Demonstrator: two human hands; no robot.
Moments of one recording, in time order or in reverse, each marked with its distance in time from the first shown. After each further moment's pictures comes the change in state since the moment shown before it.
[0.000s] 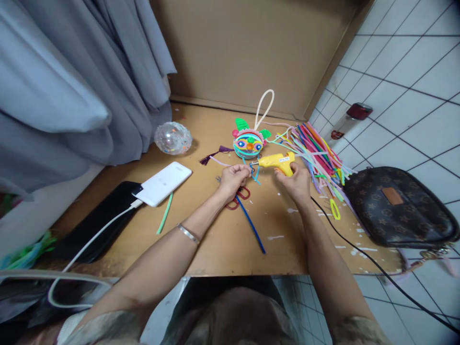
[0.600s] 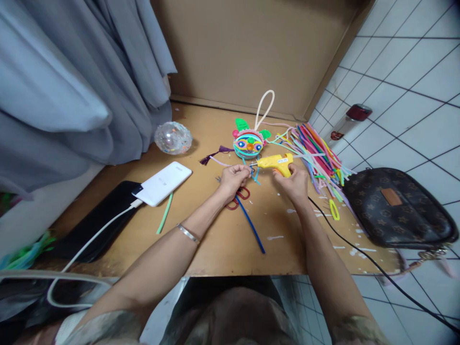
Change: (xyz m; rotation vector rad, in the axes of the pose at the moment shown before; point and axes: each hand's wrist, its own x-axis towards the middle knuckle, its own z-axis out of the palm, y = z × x) left_hand 0.000 0.001 0.000 0.014 0.017 -0.027; right_hand 0.001 0.005 0.008 0.020 0.009 -0.030
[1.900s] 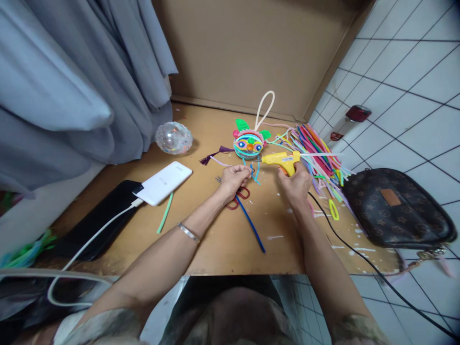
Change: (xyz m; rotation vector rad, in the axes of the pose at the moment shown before) left_hand 0.000 0.001 0.000 -0.004 0.004 -0.009; right_hand -0.003 0.008 0.005 -0.230 0.177 -0.008
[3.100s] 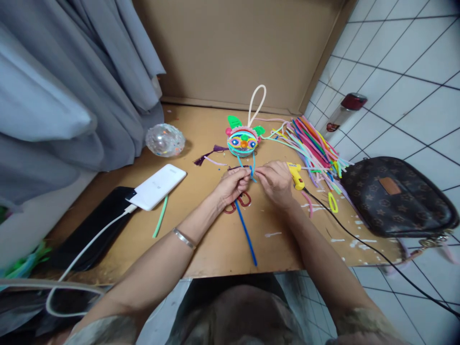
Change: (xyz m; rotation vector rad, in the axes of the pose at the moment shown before) left_hand -0.016 0.010 0.007 -0.274 -0.245 -0.275; right_hand -0.021 -0.011 0.010 0.287 0.094 -0.828
